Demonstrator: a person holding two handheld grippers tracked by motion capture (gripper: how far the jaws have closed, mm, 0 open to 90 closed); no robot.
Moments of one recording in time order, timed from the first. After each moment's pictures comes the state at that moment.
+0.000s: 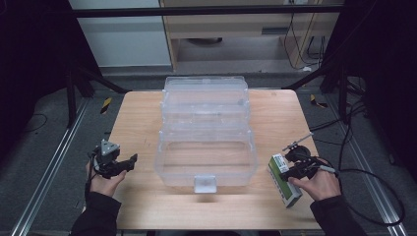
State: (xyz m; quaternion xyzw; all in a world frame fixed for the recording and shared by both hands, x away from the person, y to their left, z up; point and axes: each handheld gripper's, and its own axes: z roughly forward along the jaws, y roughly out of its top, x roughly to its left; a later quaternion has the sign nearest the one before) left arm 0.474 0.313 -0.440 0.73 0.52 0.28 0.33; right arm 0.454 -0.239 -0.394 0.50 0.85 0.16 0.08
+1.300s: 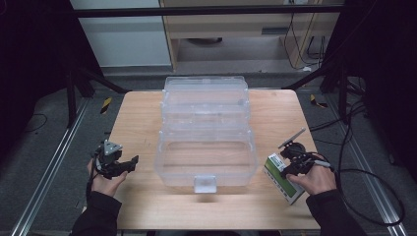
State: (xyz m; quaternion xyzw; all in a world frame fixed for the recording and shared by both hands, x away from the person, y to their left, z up) left arm 0.476 0.310 -0.443 0.75 0.52 0.27 0.32; right arm 0.466 -0.230 -0.391 0.50 0.86 0.11 0.07
